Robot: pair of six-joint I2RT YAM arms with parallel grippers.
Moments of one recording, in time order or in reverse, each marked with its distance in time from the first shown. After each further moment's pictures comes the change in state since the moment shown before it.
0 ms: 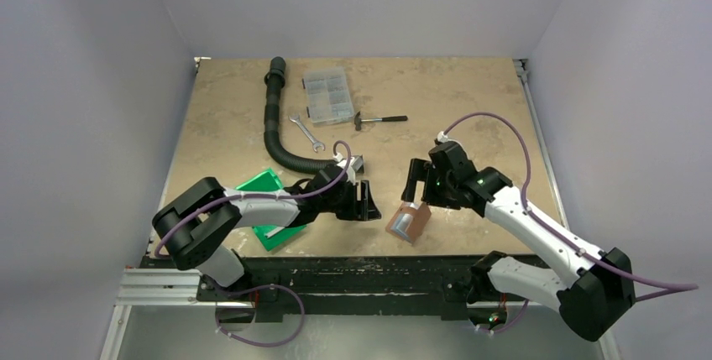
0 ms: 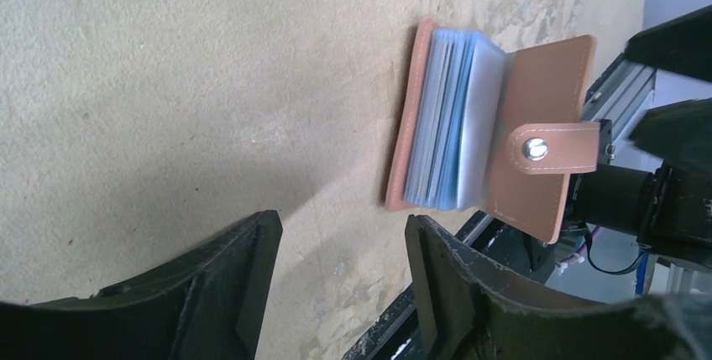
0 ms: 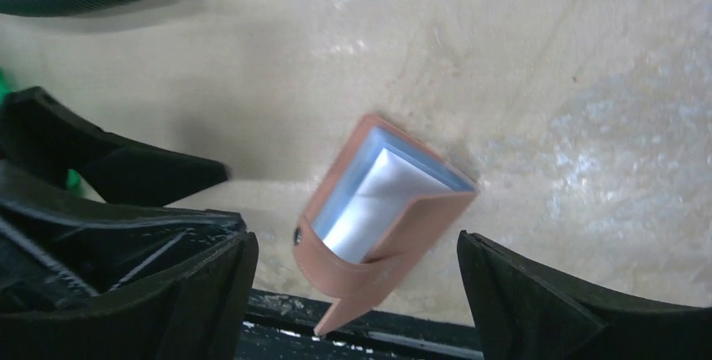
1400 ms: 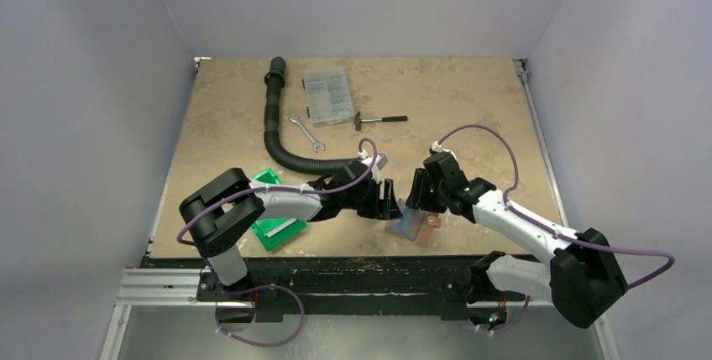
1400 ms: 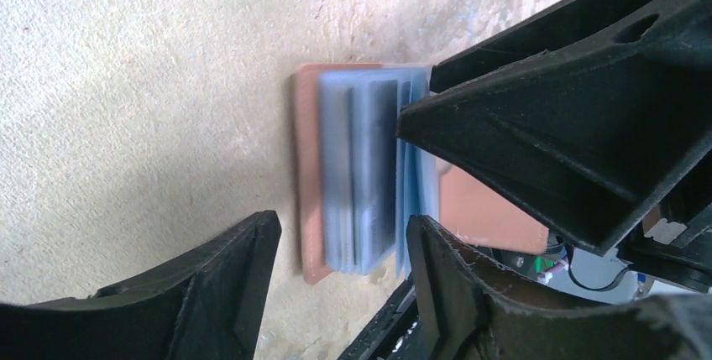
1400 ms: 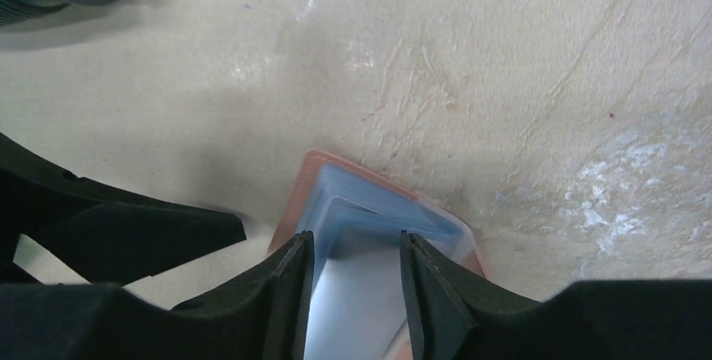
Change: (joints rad) left arm -0.088 0.146 0.191 -0.009 -0.013 0.000; right arm -0.012 0.093 -0.185 0.265 0.006 0.014
